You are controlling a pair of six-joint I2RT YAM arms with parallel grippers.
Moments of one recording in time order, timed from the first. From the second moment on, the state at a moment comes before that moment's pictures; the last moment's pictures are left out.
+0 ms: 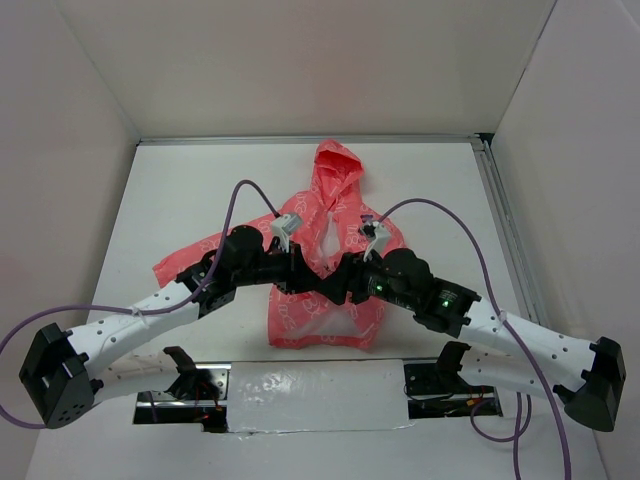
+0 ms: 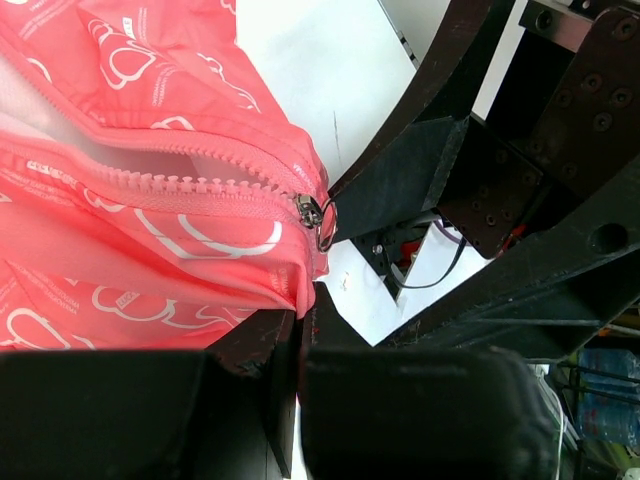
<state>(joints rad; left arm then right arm) -0.77 1.09 0.75 -0.03 0.42 -0.64 0.96 0.86 0.66 -0.13 -0.01 0.75</state>
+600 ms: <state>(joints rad) -0.73 1.08 0.75 0.02 0.40 -0.67 0.93 0.79 0.71 -0.23 0.00 0.82</state>
